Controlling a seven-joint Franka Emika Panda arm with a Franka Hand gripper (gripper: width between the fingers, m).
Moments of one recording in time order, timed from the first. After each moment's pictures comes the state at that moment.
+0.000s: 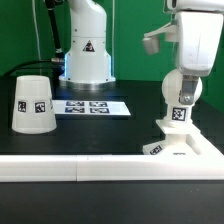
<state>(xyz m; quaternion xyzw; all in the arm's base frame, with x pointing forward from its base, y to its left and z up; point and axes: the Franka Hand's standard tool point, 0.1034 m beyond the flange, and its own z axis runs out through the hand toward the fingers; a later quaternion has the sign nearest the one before) 0.614 0.106 0.106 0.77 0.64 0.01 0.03</state>
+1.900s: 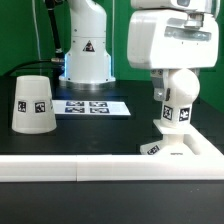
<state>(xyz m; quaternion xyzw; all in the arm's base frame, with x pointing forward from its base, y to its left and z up) 0.610 0.094 0.105 0.95 0.32 0.05 0.02</state>
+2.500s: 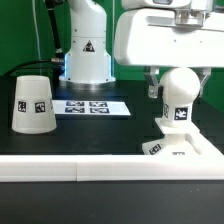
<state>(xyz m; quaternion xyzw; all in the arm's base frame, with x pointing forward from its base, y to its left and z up) 0.610 0.095 0.108 0.99 0.10 0.06 0.01</state>
